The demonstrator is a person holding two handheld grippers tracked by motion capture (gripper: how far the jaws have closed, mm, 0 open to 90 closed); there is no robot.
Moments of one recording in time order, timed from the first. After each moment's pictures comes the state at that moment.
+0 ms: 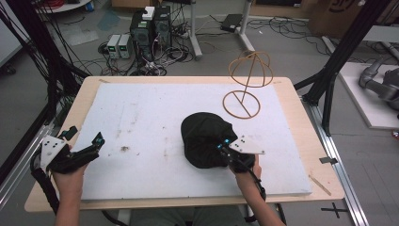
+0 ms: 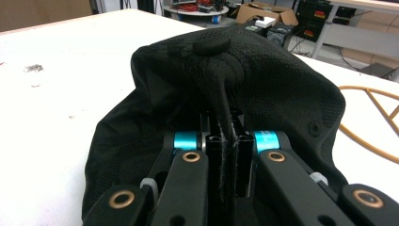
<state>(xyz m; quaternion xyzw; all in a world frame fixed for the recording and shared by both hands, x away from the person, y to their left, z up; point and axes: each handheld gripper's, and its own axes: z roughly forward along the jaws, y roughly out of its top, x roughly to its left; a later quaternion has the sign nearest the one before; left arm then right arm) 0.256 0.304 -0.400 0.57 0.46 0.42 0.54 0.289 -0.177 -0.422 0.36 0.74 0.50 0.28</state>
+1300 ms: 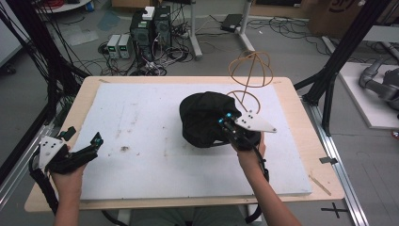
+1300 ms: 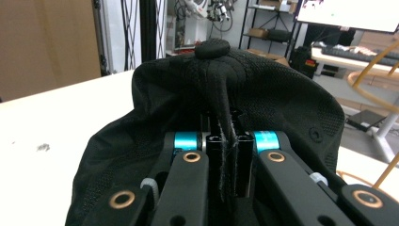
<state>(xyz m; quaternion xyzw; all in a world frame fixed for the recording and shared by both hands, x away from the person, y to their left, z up) 0.256 0.307 -0.401 0.56 0.47 0.42 0.54 0.310 -0.174 -0.339 0.32 0.70 0.56 0.32</state>
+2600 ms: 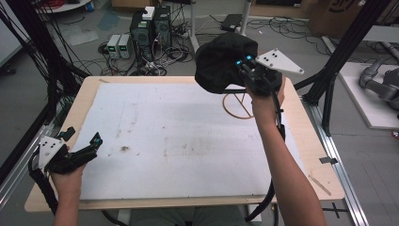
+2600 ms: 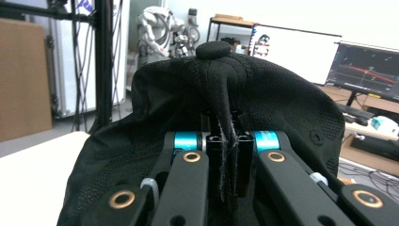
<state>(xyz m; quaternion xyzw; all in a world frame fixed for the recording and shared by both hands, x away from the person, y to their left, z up) 0.257 0.309 -0.402 0.56 0.47 0.42 0.54 0.373 -0.195 -0.218 0.33 0.64 0.57 0.40</state>
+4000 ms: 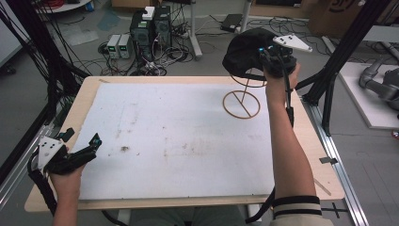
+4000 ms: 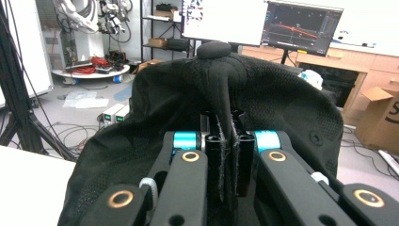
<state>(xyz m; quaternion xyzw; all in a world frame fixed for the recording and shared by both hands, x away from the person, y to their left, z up) 0.255 0.312 -0.405 0.57 0.47 0.42 0.53 0.447 -0.245 -0.225 0.45 0.61 0.49 0.44</state>
